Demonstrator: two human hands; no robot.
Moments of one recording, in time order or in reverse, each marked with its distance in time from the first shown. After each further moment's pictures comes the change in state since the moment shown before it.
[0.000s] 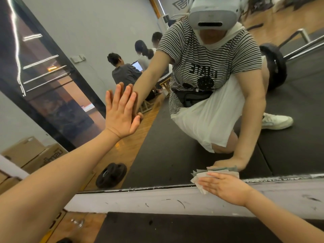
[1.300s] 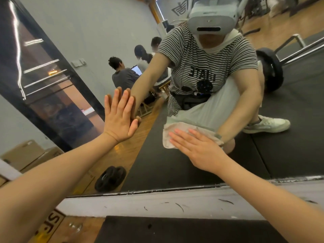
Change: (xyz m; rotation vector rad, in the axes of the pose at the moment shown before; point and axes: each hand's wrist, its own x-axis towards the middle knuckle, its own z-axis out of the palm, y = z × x) left_hand 0.000 0.002 -0.005 -0.012 -0.032 0.008; right_hand 0.032 0.052 -0.120 -0.248 0.843 0.333
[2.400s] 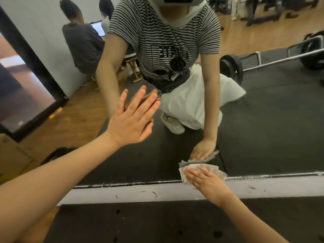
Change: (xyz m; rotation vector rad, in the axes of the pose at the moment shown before) left_hand -0.006 -0.003 0.010 -0.091 0.100 0.047; right_hand -0.063 -0.047 -0.028 0.169 -0.758 -0.010
